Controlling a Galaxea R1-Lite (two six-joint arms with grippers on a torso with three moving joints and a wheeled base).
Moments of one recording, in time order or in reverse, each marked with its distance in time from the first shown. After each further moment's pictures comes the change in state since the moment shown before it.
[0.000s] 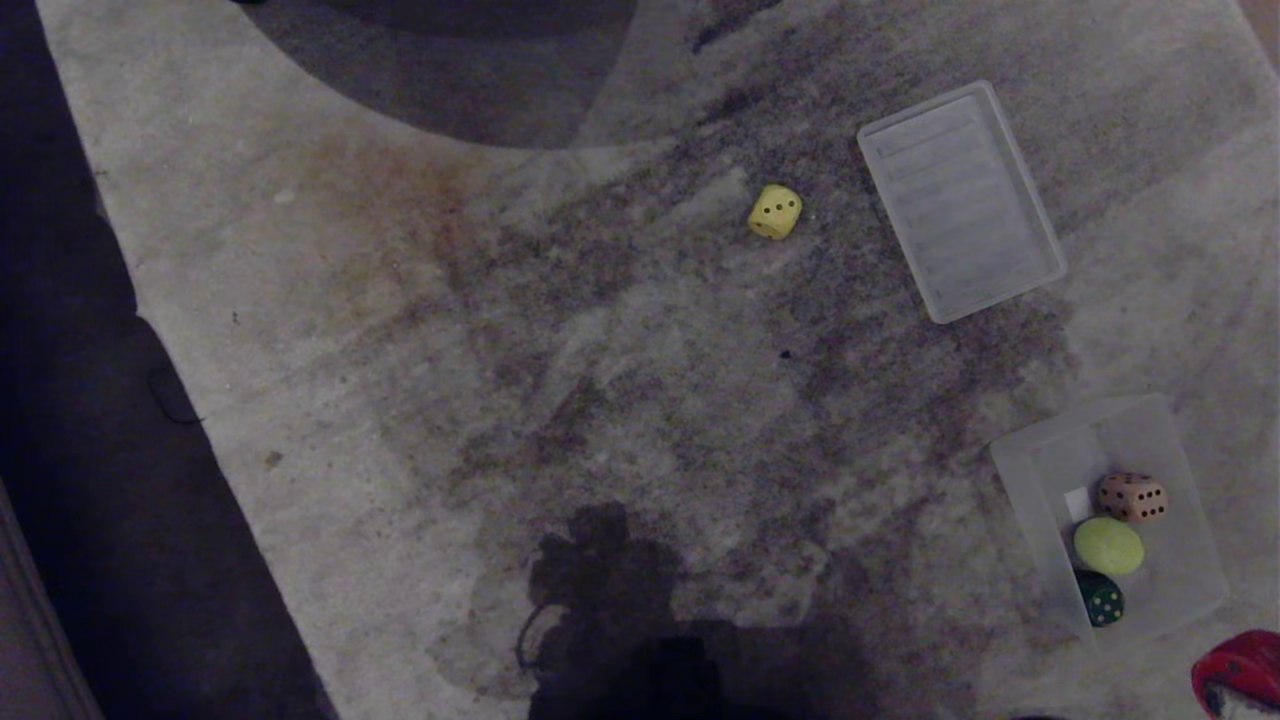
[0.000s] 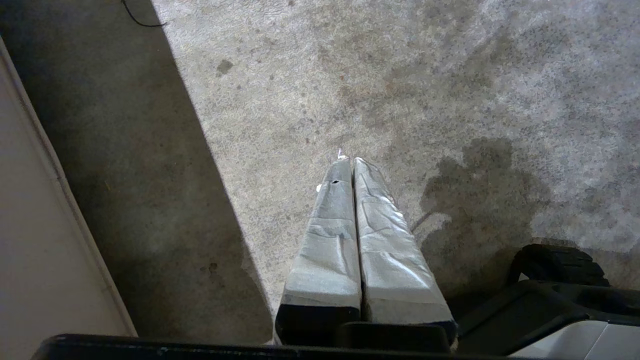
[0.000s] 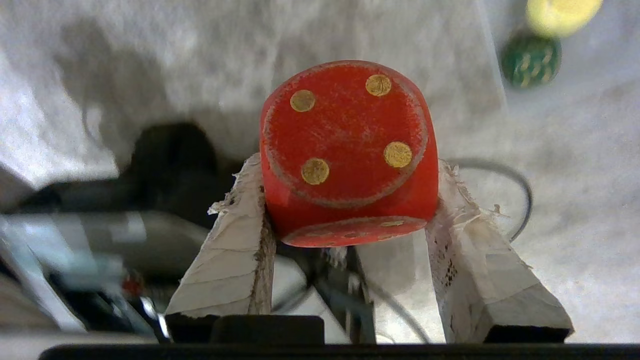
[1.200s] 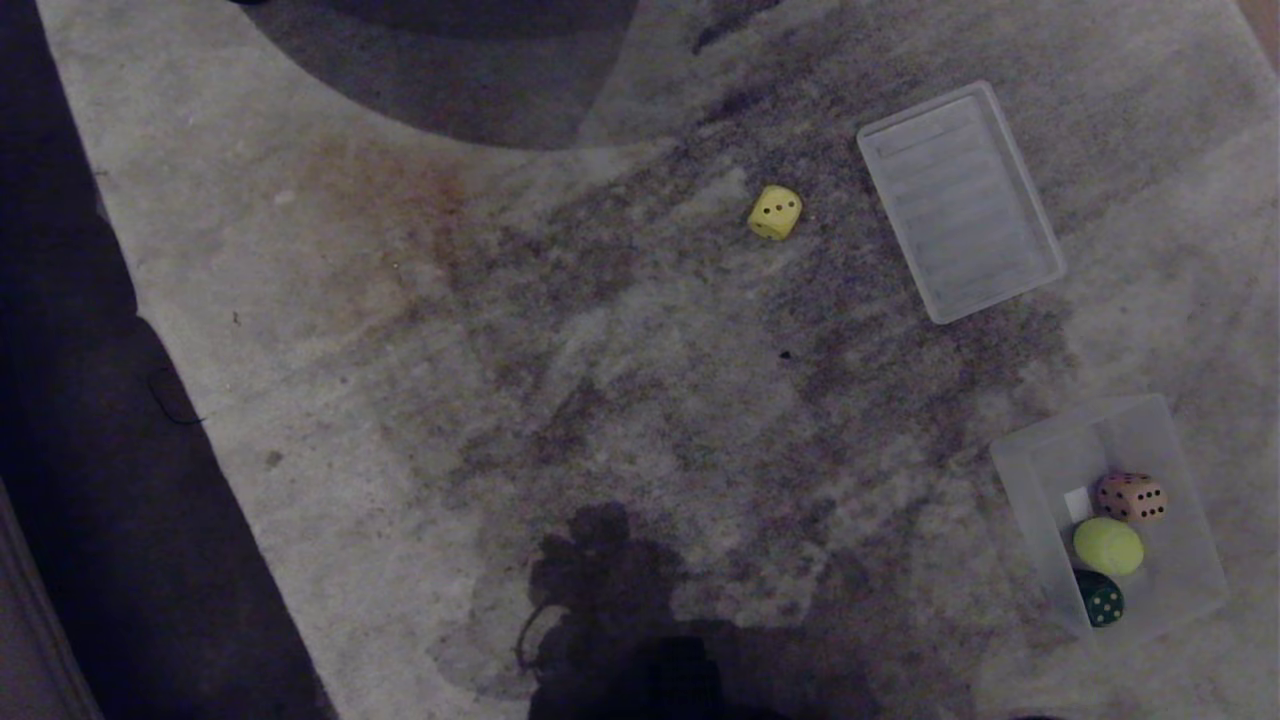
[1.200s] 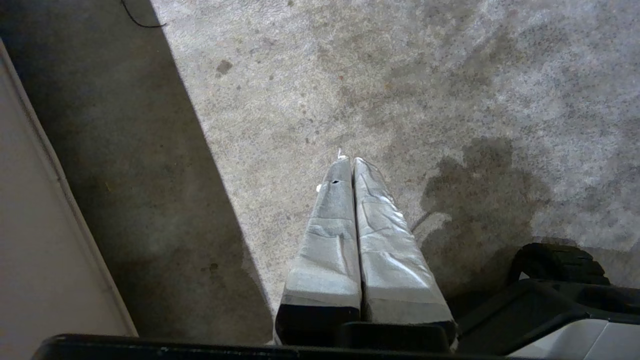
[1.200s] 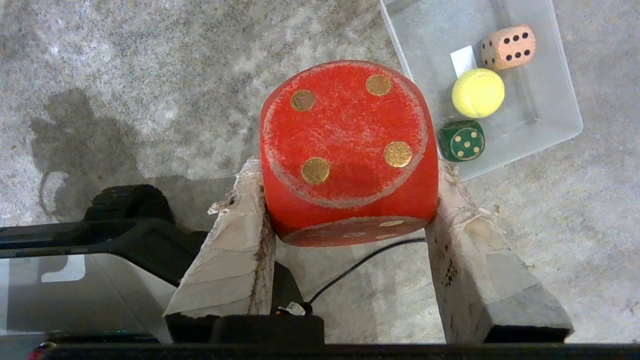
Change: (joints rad) left arm 0.000 0.000 0.000 0.001 -0.002 0.004; right arm 0.050 -0.557 0.170 0.078 -0.156 -0.046
